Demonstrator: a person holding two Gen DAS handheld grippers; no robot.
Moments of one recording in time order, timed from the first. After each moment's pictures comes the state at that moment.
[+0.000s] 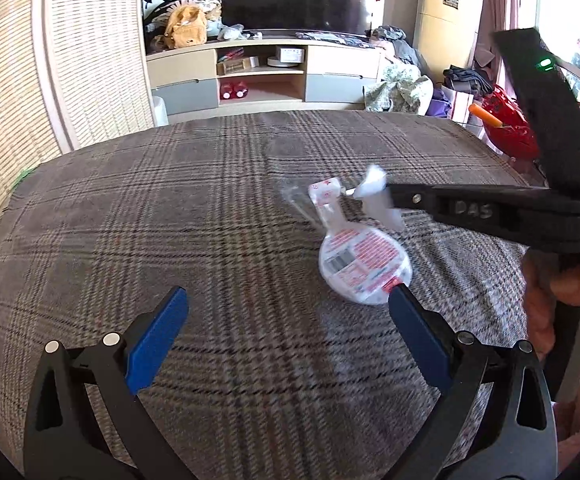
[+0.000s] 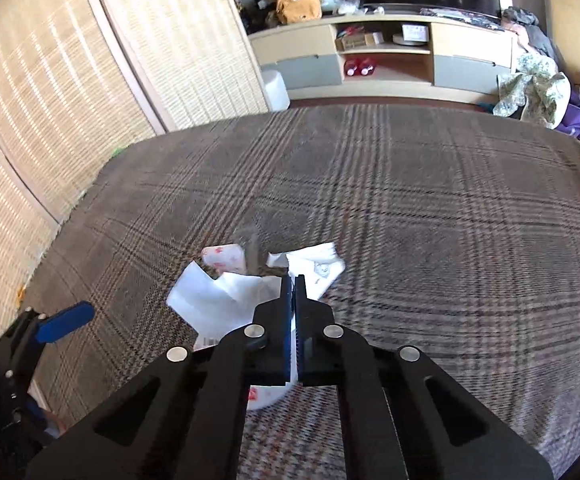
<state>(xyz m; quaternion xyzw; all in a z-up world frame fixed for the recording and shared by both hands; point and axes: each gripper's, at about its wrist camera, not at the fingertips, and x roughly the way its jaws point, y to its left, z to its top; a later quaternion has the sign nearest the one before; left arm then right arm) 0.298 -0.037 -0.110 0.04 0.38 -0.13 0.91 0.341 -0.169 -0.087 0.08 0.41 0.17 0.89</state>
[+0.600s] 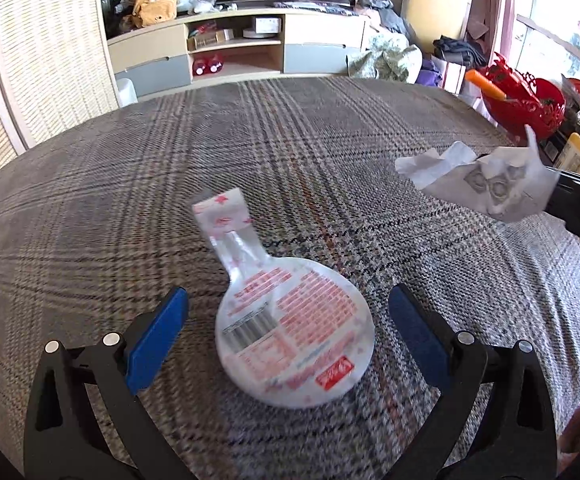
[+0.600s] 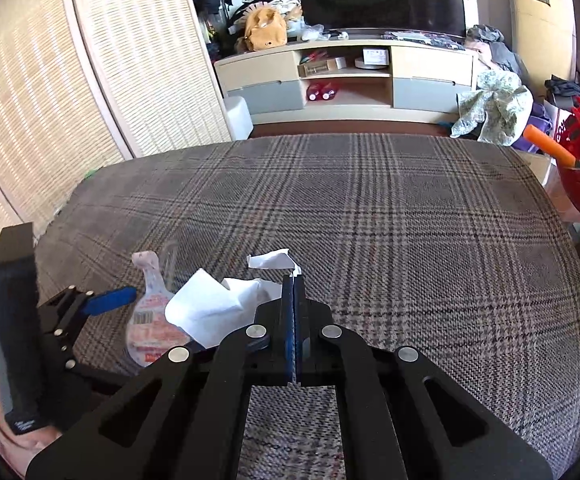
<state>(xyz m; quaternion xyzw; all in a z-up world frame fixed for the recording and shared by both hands) 0.353 -0.103 -0.144 0.05 0.43 -0.15 0.89 0.326 -0.240 -0.081 0.06 0.39 0.12 0.91</state>
